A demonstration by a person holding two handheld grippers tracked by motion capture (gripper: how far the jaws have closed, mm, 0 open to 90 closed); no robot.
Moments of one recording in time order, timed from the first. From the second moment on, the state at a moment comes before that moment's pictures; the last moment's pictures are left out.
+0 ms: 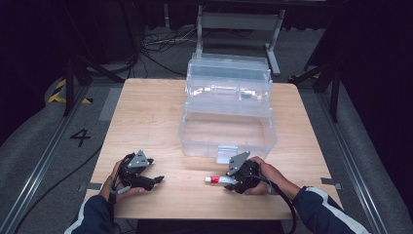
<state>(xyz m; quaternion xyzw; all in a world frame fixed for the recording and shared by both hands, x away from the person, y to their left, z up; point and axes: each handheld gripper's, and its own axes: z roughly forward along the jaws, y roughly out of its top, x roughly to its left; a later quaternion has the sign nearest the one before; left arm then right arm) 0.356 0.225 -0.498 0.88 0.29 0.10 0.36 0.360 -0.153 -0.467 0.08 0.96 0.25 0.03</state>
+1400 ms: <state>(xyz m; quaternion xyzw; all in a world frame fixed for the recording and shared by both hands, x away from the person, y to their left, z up) 0.355 0.224 -0.498 0.88 0.29 0.10 0.36 0.347 -0.142 -0.458 0.05 0.98 0.17 0.02</state>
